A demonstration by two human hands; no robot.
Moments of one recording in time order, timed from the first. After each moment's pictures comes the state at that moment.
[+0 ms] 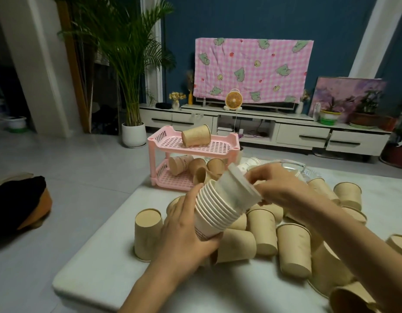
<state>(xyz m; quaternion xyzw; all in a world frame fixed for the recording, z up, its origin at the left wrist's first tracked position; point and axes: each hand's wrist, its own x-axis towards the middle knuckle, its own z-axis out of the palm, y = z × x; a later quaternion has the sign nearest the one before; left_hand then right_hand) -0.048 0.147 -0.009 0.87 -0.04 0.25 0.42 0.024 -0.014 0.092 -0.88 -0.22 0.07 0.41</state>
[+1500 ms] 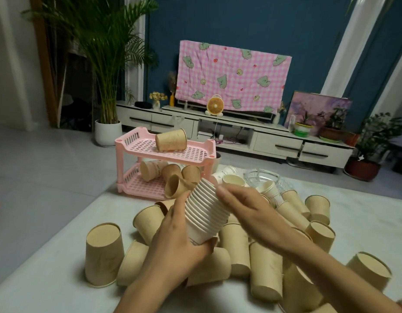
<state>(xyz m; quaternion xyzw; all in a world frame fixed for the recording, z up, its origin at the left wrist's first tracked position) -0.006 0.113 -0.005 0.85 -0.01 0.19 0.50 0.032 -0.029 0.071 -0.82 -0.37 0.00 0.44</state>
